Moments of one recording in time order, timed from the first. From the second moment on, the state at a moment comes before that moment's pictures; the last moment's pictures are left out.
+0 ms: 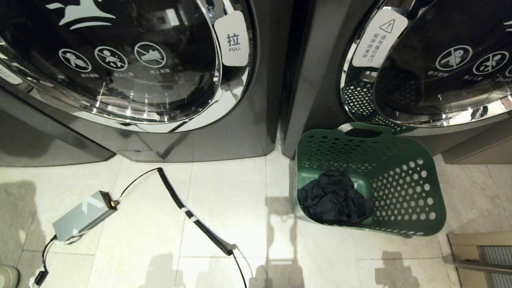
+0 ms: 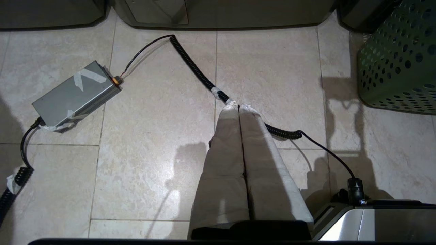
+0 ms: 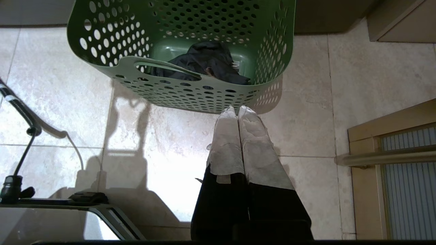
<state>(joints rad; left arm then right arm) 0.01 0.00 0.00 0.00 0.00 0.00 0.01 0.00 0.00 0.00 0.00 0.00</state>
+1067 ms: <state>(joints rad) 0.01 0.00 0.00 0.00 0.00 -0.01 0.01 0.04 -0.19 0.03 0.00 -0.03</state>
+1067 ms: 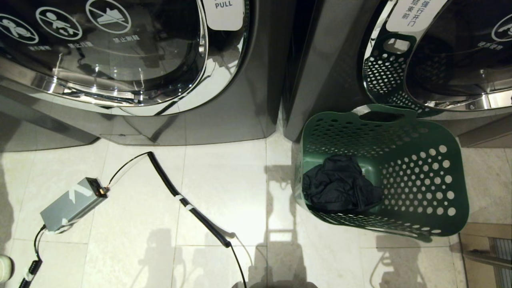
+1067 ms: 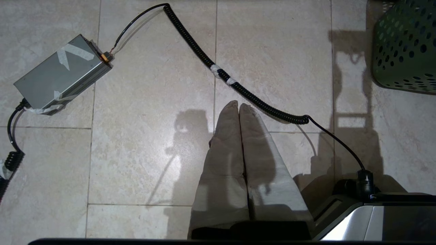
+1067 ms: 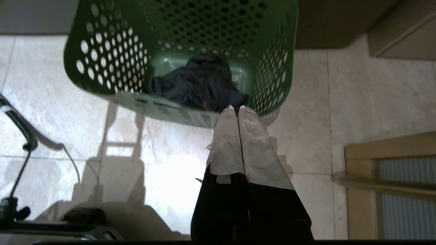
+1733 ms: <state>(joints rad) 0.01 0.00 0.00 0.00 0.00 -0.01 0.02 0.74 -0.41 0.05 0.10 -0.02</state>
